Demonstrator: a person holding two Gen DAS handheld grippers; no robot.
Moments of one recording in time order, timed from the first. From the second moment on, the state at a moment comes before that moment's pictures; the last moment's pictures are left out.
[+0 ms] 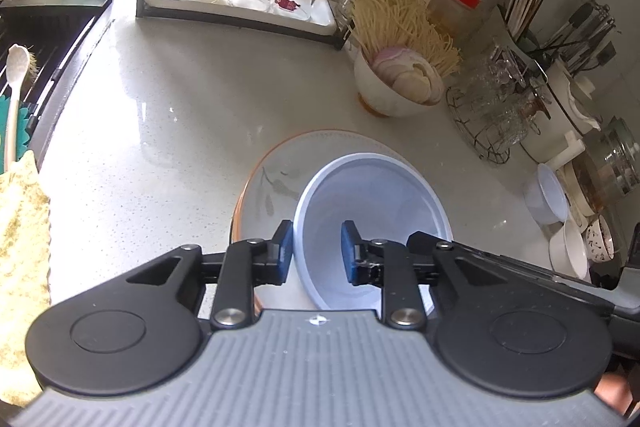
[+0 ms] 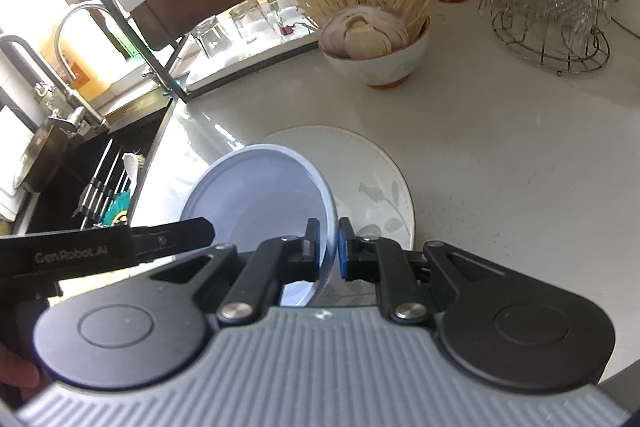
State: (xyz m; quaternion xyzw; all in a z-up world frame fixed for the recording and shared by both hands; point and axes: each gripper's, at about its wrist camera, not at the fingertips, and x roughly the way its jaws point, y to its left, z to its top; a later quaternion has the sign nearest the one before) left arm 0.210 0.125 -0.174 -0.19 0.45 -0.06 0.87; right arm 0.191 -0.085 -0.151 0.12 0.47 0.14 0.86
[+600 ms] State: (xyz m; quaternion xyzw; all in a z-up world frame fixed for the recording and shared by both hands) left arm 0.230 0.120 -0.161 -0.17 0.47 -0.05 0.86; right arm 0.203 -0.092 -0.137 0.15 0.46 0.14 0.86
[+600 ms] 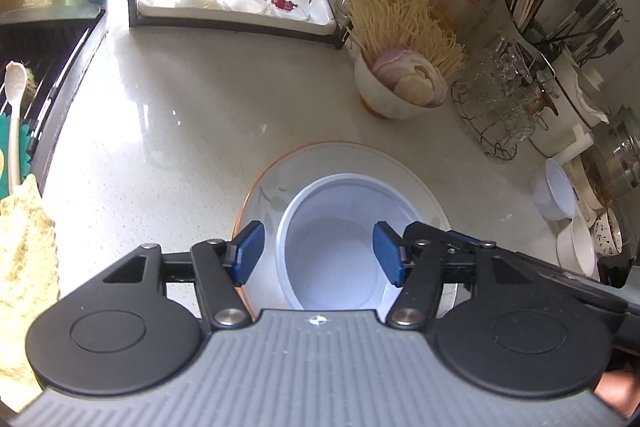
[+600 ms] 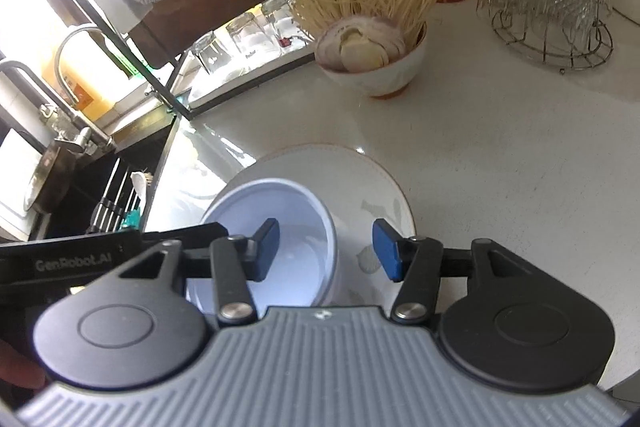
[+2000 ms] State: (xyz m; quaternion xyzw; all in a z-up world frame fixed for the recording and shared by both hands) left arm 0.214 0.001 -0.066 -0.09 0.42 -0.18 0.88; right arm 0.121 -0.203 -0.037 0.15 0.34 0.01 0.93
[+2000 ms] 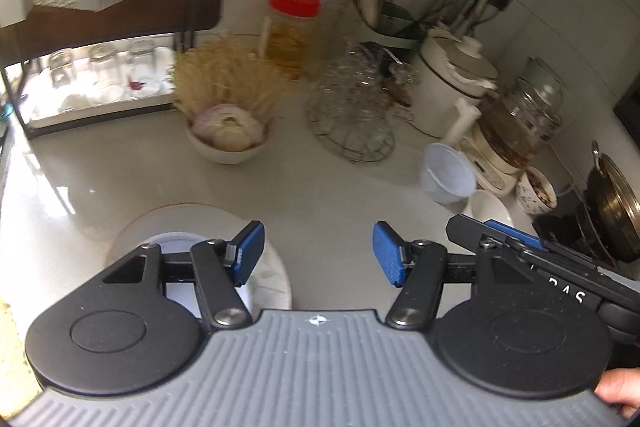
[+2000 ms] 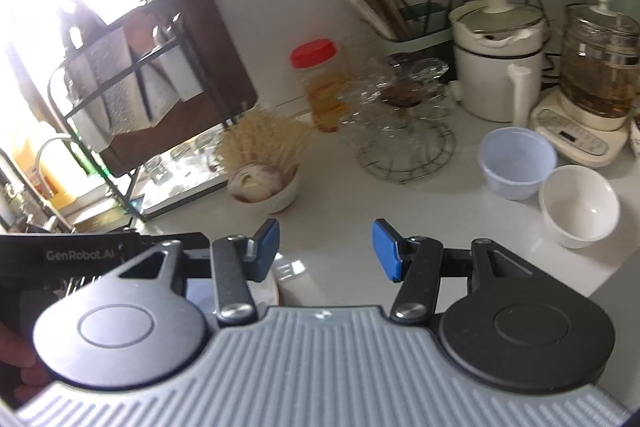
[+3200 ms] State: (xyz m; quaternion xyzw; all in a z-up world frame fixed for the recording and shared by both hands) left arm 0.240 -0.148 -0.088 -0.01 0.45 -0.33 0.83; right arm 0.069 -0.314 -0.055 0.20 0.32 -0.16 0.91
